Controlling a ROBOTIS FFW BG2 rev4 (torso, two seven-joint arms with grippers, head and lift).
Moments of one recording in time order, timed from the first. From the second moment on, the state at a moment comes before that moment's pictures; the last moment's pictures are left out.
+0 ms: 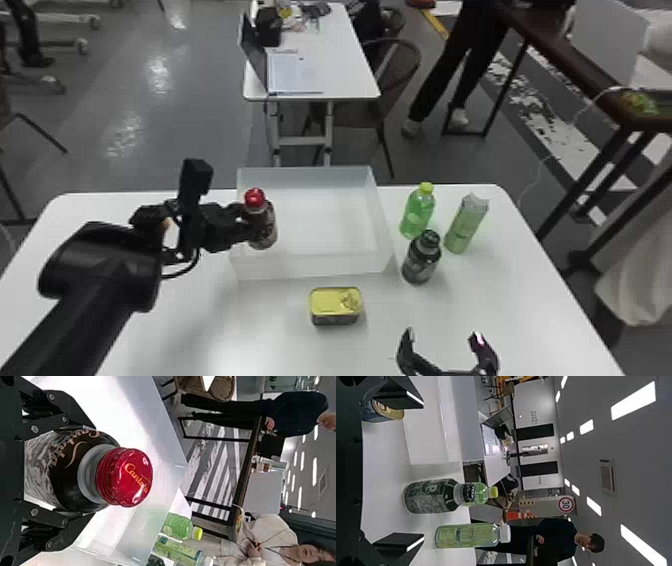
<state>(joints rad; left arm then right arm) -0.52 0.12 -0.13 -0.76 -0.06 0.05 -0.87 0.55 0.00 0.11 -1.59 -0.07 -0.50 -0.07</state>
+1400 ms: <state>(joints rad) 0.17 0.11 0.18 -1.66 0.12 0.17 -0.67 0.56 0.00 0.11 -1.59 -0.08 -0.50 -0.07</state>
